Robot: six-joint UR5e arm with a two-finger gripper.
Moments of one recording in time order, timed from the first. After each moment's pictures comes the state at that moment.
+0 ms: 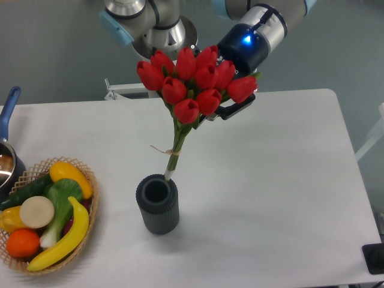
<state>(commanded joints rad) 2.78 -1.64 -1.74 -0.83 0.18 0.85</state>
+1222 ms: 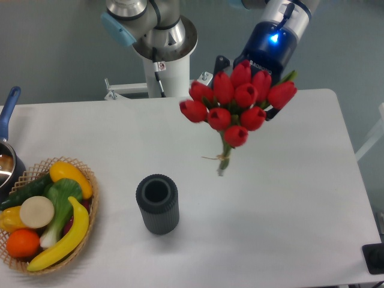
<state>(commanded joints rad) 2.82 -1.64 -1.69 -0.83 0.59 0.85</state>
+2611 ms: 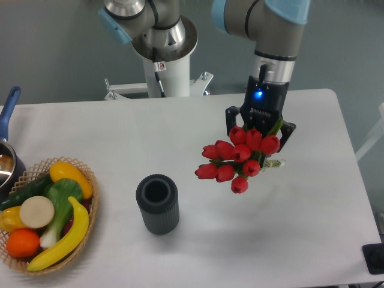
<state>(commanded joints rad) 2.73 -1.70 -1.79 -0.84 1.19 1.31</state>
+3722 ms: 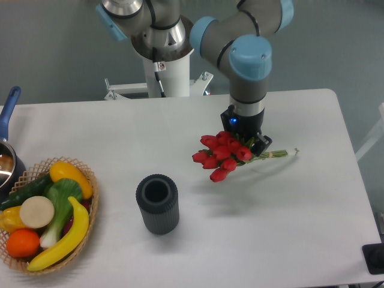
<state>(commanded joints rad) 2.60 -1.78 -1.85 -0.95 1.61 1.47</state>
